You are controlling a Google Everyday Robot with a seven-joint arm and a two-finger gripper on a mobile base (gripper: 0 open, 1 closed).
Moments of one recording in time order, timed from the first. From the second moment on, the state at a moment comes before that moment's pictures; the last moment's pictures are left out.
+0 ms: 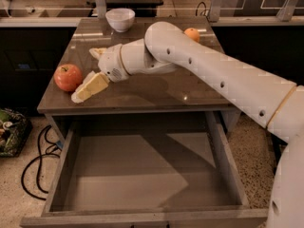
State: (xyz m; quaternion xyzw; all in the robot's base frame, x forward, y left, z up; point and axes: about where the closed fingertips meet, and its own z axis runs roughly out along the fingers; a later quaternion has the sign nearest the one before) arm 0.616 0.189 0.867 -0.58 0.58 0.35 0.45
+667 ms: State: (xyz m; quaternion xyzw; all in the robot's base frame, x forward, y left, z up) arm 0.624 0.226 0.849 -0.56 0.58 0.38 0.45
